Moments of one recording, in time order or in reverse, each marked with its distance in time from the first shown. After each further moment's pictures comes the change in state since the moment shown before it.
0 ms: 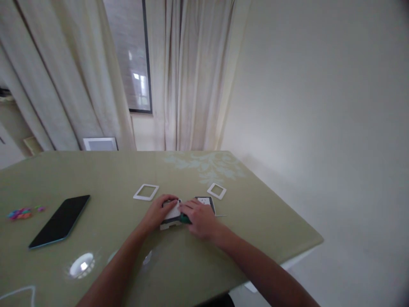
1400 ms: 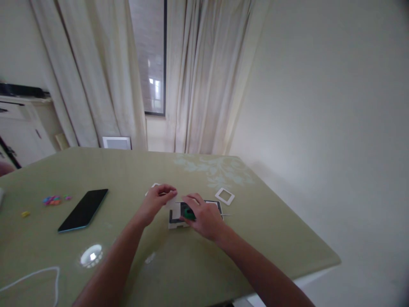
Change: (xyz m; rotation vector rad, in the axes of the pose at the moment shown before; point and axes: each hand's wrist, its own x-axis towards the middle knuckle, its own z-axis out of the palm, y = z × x) left_hand 0.000 0.027 -0.050 -0.124 0.095 -0.183; right_hand 0.009 -0.023 -0.015 -0.039 0.106 0.045
